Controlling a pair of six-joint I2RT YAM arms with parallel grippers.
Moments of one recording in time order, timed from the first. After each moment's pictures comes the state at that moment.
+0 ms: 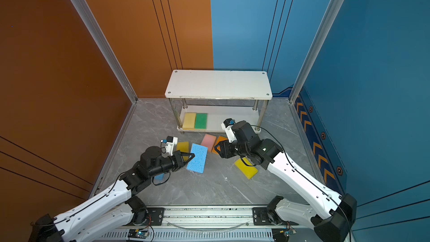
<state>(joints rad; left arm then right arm) -0.67 0.80 0.41 0.07 0.25 -1.15 0.72 1.12 1.07 -0.68 -0.19 0.48</state>
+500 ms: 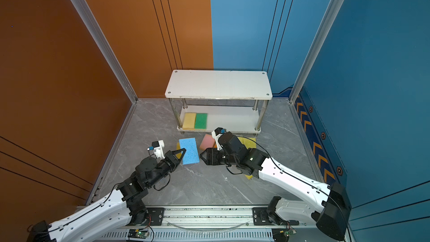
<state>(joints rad) -0.77 0.67 0.31 0.16 -0.15 -1.29 0.92 1.19 0.97 -0.41 -0.19 0.81</state>
